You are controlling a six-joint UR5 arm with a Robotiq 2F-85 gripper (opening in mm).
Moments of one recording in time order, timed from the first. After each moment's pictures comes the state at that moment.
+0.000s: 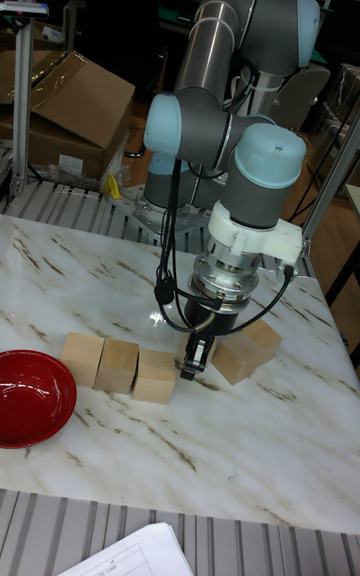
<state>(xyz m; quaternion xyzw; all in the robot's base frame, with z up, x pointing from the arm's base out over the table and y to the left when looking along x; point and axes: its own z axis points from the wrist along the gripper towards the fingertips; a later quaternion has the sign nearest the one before) 0.601 0.060 0.059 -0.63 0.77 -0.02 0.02</state>
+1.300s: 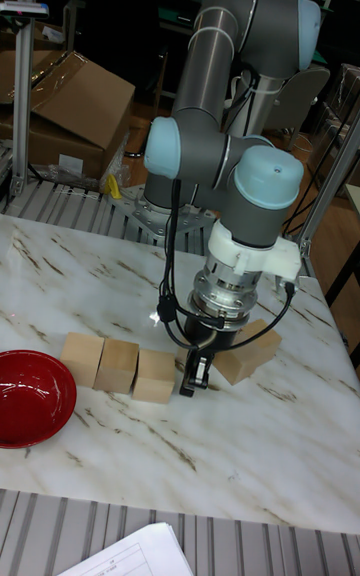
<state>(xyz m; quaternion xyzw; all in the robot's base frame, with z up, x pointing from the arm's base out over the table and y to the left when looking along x) 0.614 0.062 0.035 -0.66 0.75 -0.03 0.02</state>
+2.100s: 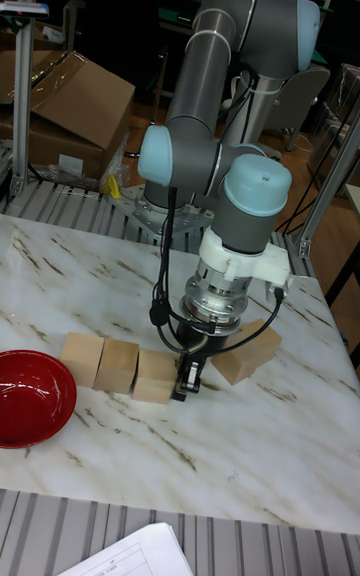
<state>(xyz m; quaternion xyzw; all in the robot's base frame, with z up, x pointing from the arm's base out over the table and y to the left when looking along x) 0.612 0.053 0.022 -0.66 0.75 -0.03 0.03</state>
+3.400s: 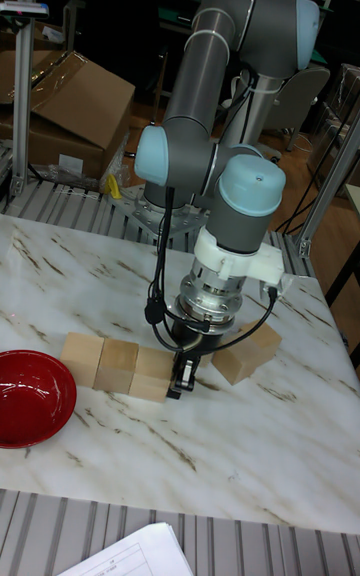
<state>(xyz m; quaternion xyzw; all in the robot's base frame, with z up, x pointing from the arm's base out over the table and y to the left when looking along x) 0.607 0.048 0.019 -0.66 0.75 -0.03 0.02</state>
